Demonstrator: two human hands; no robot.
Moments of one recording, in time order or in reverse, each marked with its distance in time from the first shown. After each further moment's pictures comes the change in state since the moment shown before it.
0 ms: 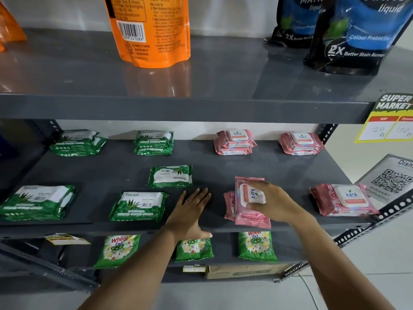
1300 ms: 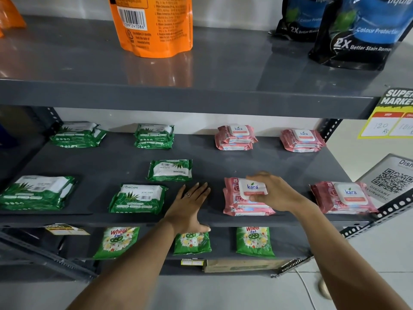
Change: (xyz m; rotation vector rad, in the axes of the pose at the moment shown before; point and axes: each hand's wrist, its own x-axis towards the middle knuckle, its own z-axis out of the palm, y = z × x) left_hand -0.001 -0.001 0.000 -0.020 -0.008 0.006; right_hand 0.012 0.010 -0.010 -0.011 -0.034 -0.065
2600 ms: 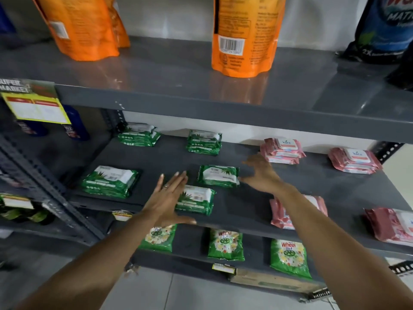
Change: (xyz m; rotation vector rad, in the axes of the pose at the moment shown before) left_hand -0.125 -0.134 -0.068 0.061 0.043 -0.237; right_hand 0.104 -0.129 0.048 -0.070 0.085 -0.083
